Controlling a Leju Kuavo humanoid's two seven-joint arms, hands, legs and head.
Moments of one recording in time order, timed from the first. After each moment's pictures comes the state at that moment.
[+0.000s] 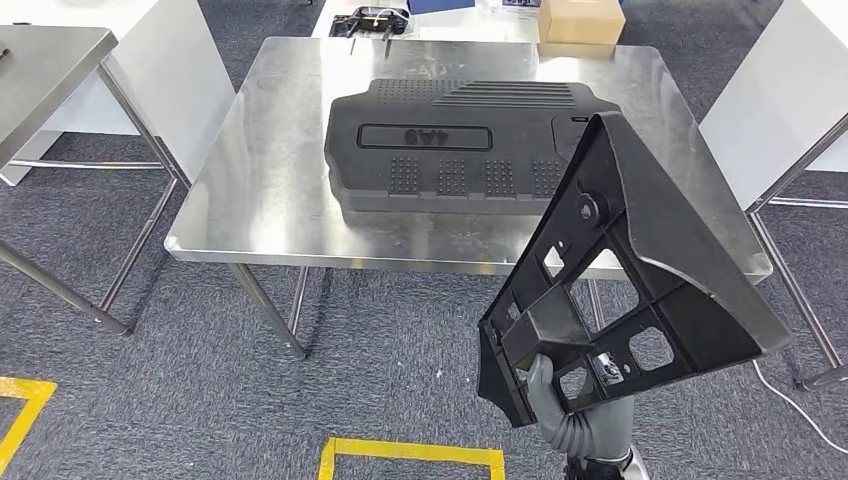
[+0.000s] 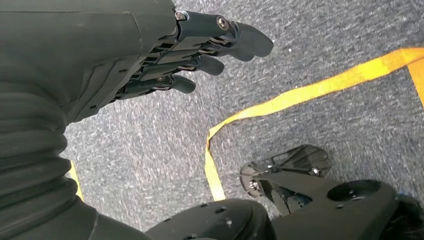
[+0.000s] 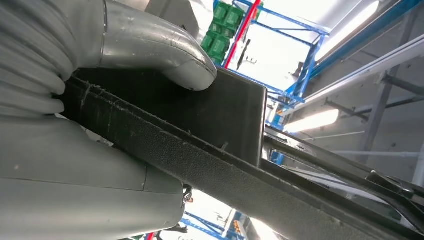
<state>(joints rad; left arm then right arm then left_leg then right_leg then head) -0.05 -0.09 0.89 -0.20 -1.25 0.12 -0.25 0.28 -0.04 0.38 -1.95 0.31 -0.44 -0.56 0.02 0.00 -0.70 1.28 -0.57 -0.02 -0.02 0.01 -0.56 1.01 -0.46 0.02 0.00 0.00</state>
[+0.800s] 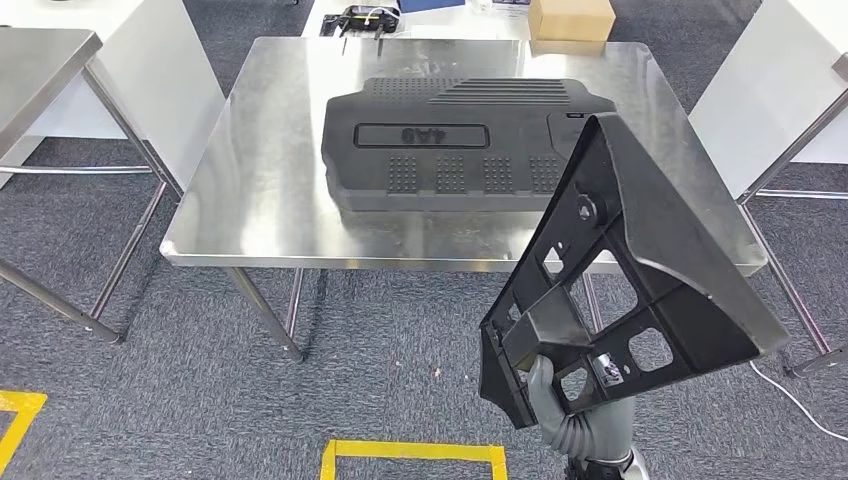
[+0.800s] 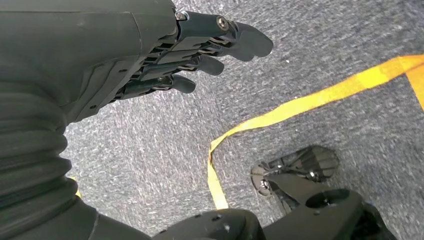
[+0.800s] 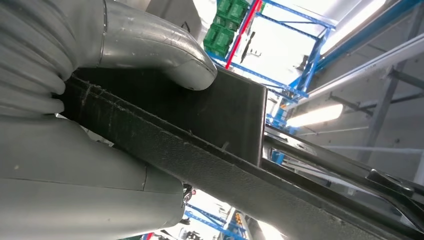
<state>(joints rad) -0.05 -0.09 0.89 -0.20 -1.25 0.12 -0.26 0.28 -0.04 0.38 -1.95 0.32 -0.44 -0.56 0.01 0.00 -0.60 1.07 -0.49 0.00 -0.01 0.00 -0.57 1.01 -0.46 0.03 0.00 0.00</state>
